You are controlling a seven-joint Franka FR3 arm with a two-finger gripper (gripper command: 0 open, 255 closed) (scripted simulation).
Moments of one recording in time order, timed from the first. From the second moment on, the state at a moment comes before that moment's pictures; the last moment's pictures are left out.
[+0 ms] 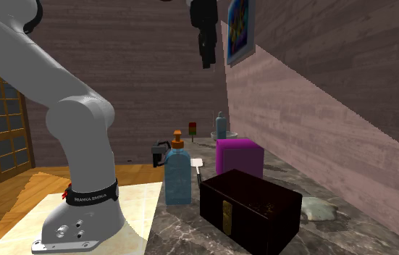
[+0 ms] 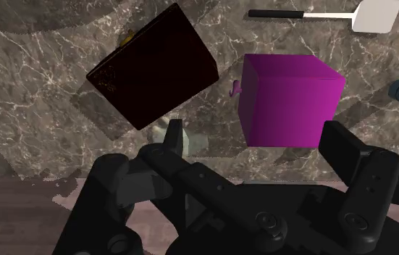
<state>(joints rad) -0.01 -0.77 -0.05 -2.27 -0.03 1.61 0.10</state>
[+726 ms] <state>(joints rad) -0.03 -0.78 -0.08 -2.54 -0.02 1.74 0.12</state>
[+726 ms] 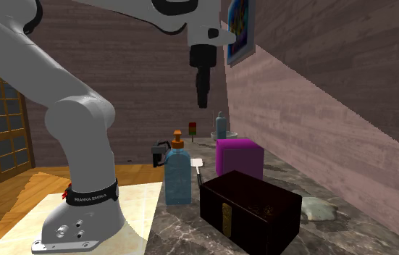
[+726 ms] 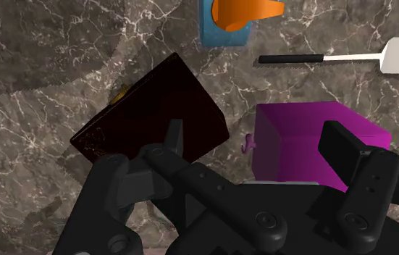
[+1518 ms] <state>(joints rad) -0.04 -0.71 -0.10 -2.81 -0.01 1.94 0.14</state>
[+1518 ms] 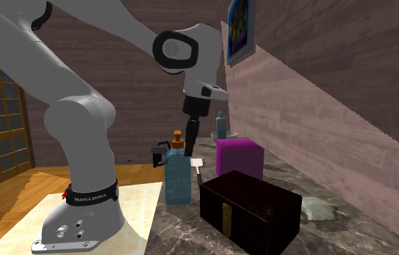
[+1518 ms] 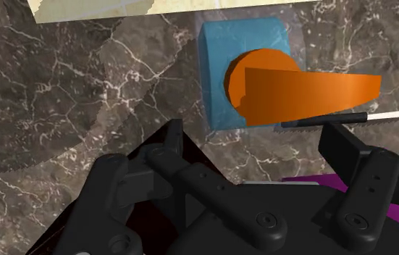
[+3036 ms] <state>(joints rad) -0.04 -0.68 -0.10 -2.89 -0.01 2.05 0.13</state>
